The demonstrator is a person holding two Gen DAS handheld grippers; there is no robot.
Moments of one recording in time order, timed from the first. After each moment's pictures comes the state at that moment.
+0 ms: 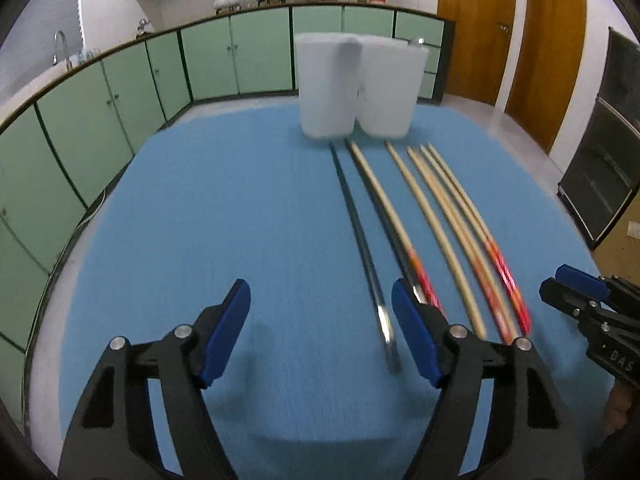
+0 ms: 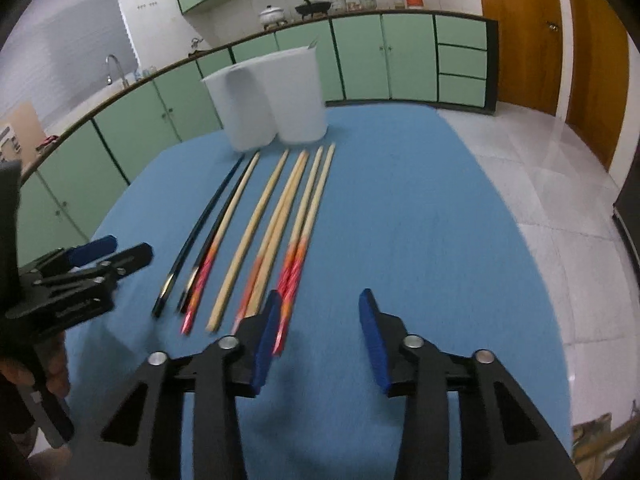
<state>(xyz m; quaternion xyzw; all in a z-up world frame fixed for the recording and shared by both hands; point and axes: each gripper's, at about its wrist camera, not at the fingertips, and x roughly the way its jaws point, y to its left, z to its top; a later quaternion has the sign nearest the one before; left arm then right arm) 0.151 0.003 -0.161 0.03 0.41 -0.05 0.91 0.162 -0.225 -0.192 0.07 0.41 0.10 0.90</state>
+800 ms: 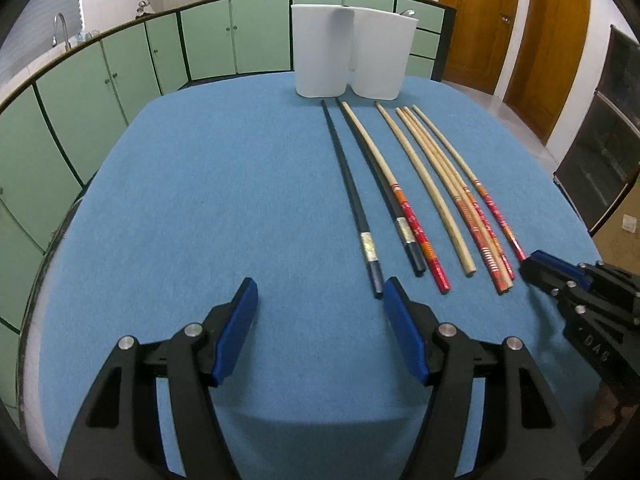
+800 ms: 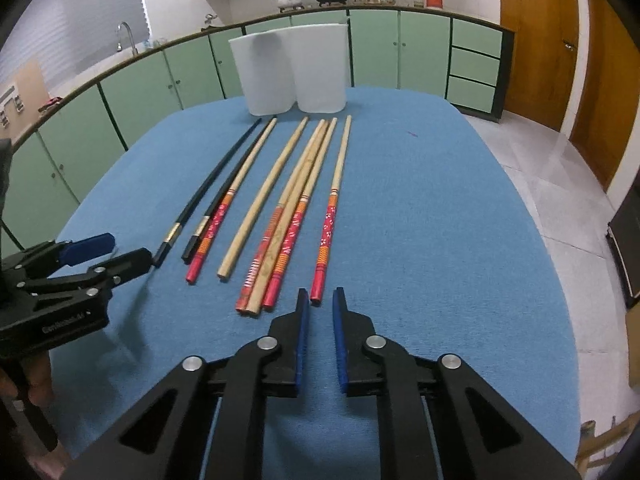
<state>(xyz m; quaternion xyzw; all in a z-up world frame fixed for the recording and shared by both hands) 0.127 -0.009 -0.172 0.02 0.44 -0.06 0.90 0.153 -0.204 -0.207 0.02 0.41 0.10 0.90</state>
